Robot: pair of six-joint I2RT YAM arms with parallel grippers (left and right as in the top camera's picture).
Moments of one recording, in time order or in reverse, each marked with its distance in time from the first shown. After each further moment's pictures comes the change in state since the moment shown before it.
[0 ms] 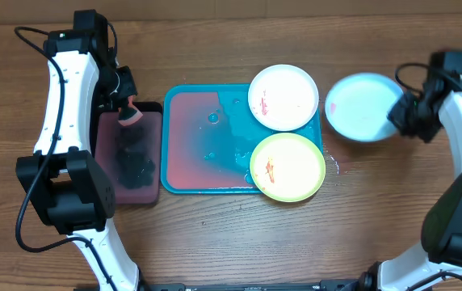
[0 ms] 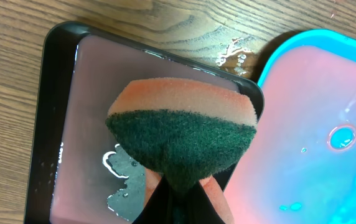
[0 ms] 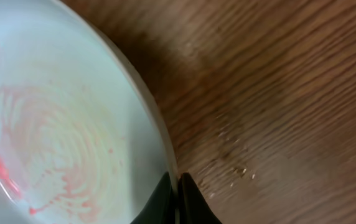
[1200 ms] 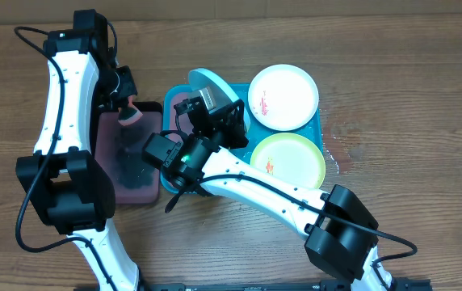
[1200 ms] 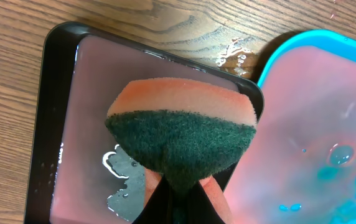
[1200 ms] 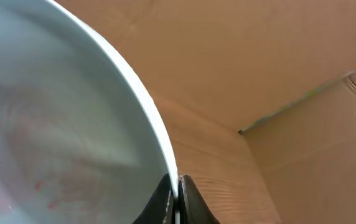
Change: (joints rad) left arm 0.000 0.000 0.000 0.001 0.000 0.000; right arm 1.321 0.286 0.441 -0.269 1.416 0.279
